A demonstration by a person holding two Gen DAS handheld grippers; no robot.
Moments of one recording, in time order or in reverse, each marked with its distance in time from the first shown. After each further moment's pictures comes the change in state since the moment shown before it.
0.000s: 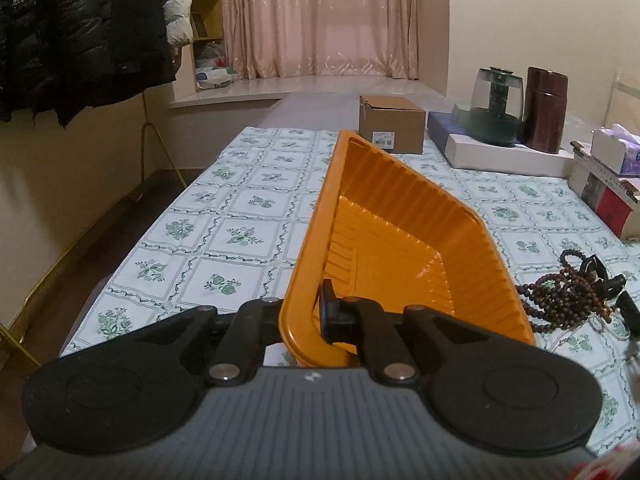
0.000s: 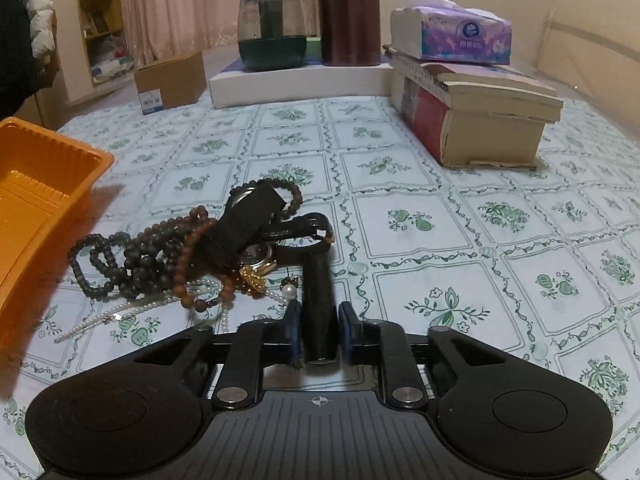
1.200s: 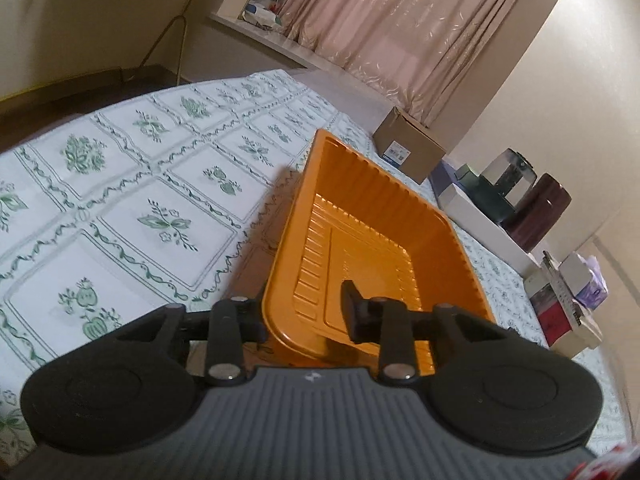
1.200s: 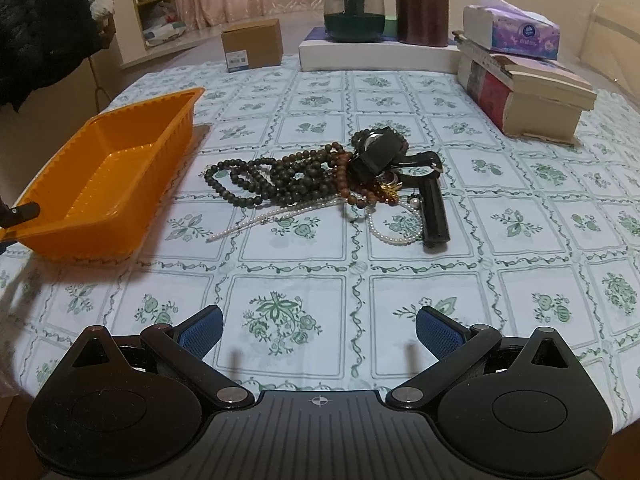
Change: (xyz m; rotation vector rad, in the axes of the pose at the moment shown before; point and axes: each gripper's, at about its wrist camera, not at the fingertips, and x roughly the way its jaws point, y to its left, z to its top) left arm 0.032 0.072 -0.068 -0.544 0.032 -0.219; right arm -0.071 0.082 -0.041 -0.066 0.121 0.113
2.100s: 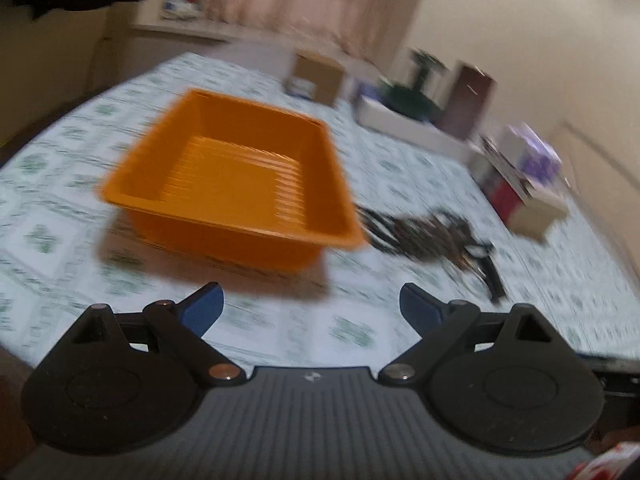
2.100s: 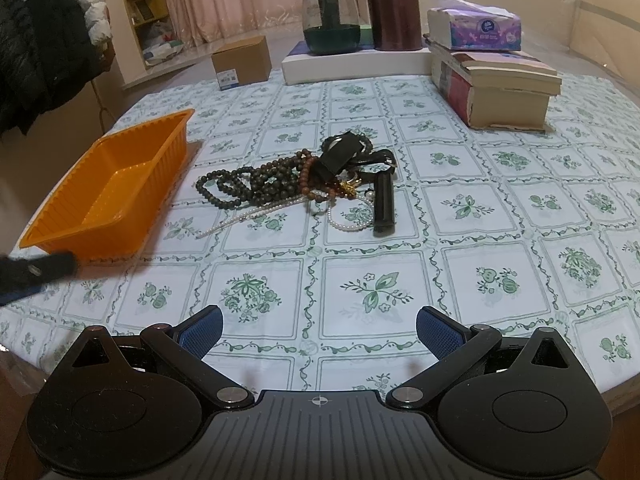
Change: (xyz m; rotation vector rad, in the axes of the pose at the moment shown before) left arm -0.078 -0.121 -0.077 0.271 0.097 0.011; right arm -0.049 -0.039 -0.017 0.045 -0.028 0.042
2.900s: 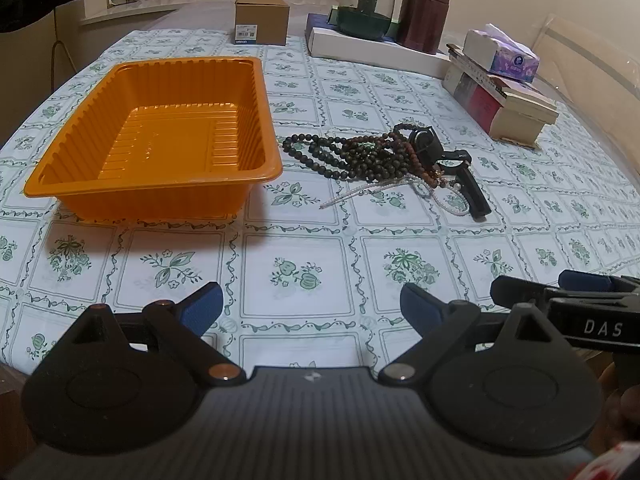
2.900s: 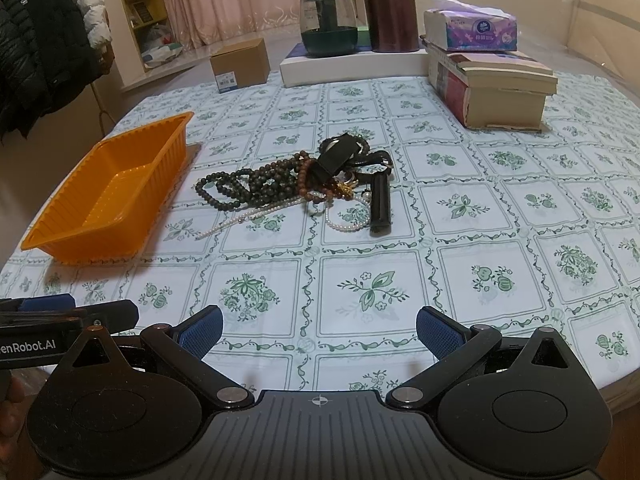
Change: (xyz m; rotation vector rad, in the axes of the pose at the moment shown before) left arm 0.029 -0.078 -0.020 0.227 0.207 0.002; right arm -0.008 -0.004 -0.001 0.013 -0.007 0.003
